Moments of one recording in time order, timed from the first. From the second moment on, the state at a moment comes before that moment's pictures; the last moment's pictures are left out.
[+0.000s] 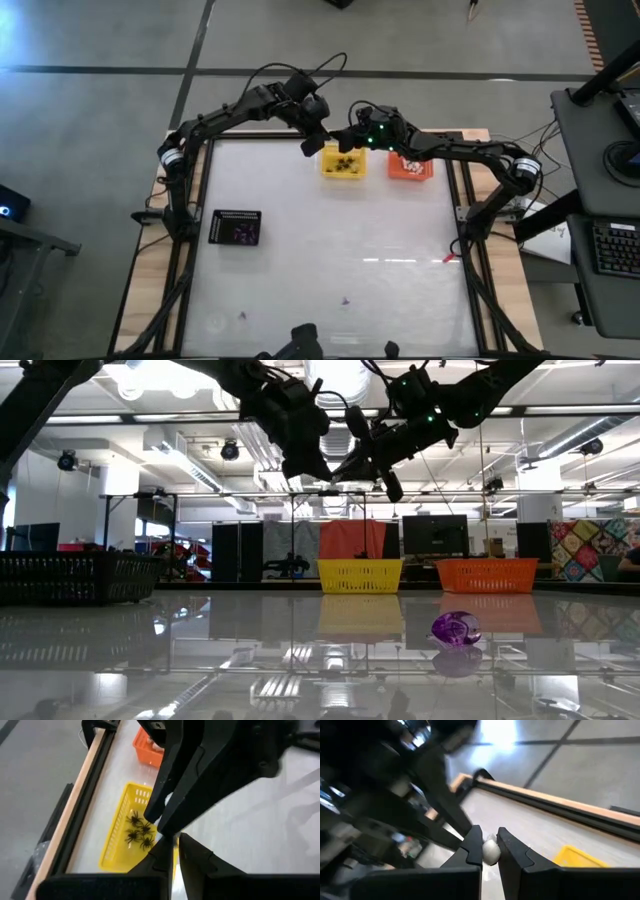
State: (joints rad) left arm 0.61 1.93 1.86 -0.80 0.42 0.24; right arm -0.54 1.62 1.08 0.22 -0.14 0.65
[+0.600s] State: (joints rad) left arm 0.61 1.93 1.89 -1.09 0.35 0.31; right arm -0.62 1.56 1.07 -0.32 -0.13 0.41
